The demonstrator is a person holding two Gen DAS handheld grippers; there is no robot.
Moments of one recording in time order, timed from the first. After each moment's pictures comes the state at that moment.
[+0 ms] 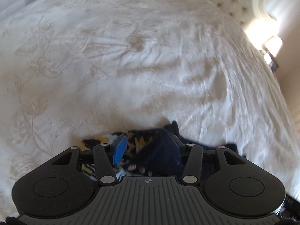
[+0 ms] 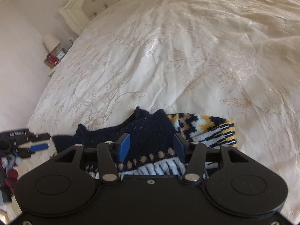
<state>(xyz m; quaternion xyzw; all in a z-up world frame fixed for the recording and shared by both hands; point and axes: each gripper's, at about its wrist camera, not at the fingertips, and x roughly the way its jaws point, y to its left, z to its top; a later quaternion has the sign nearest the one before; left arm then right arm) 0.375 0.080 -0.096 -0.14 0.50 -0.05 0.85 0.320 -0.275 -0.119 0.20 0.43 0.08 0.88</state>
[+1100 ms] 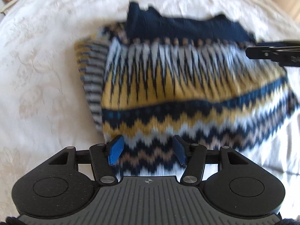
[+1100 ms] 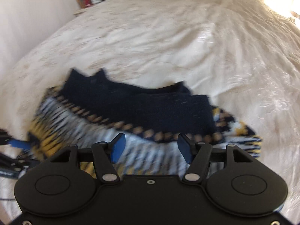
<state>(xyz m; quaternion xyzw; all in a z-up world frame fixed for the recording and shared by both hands) 0.238 0.067 -0.150 0.07 0.60 -0.14 0.79 0.288 -0.169 -0.122 -0.03 0.45 0.19 0.87</state>
